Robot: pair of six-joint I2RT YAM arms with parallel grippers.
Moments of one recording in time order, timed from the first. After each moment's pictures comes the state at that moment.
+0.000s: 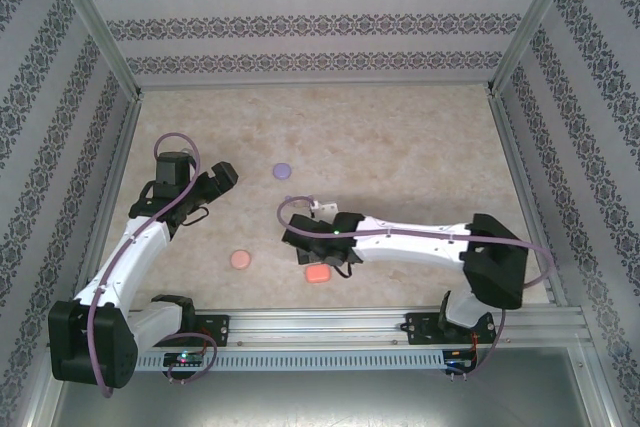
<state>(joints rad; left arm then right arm) -0.06 1.07 0.72 -0.41 0.16 -0.67 1.18 1.63 1.13 -0.84 0.33 1.02</state>
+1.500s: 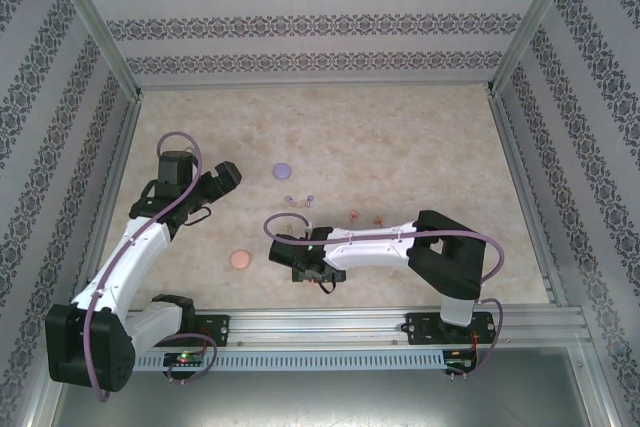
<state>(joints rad) -0.10 1.06 0.74 -0.44 0.16 -0.68 1.23 1.83 1.11 -0.77 0.19 1.23</state>
